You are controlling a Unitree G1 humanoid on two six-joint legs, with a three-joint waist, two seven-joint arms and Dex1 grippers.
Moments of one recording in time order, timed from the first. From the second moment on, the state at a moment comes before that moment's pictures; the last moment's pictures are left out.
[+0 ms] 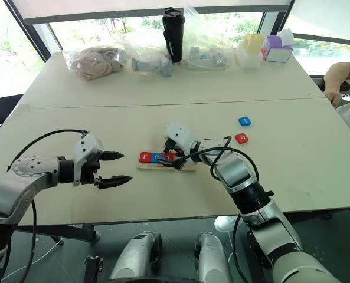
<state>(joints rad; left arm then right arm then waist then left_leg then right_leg) -0.23 0.84 -0.01 -0.31 -0.45 0.66 -0.97 -0.64 -0.35 0.36 0.01 0.08 0.69 0.73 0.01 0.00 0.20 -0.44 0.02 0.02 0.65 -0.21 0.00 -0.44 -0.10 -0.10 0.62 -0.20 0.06</state>
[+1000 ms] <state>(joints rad) -0.24 0.85 0.05 -0.33 -0.54 0.71 -1.00 -0.63 -0.66 -0.24 -0.11 0.44 1.00 0.52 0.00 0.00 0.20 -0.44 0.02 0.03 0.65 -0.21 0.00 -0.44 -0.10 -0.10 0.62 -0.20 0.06</state>
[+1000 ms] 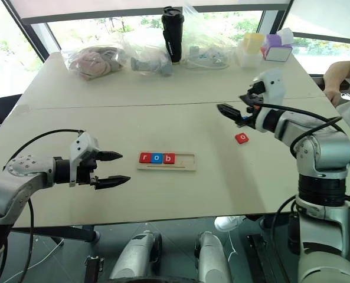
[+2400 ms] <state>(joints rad) -0.30 0.82 -0.04 -0.25 -0.48 0.67 -1.02 -0.49 -0.21 -0.33 -0.46 0.27 1.48 0.11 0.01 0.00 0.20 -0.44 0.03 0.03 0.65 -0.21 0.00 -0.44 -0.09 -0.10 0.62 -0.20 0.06</state>
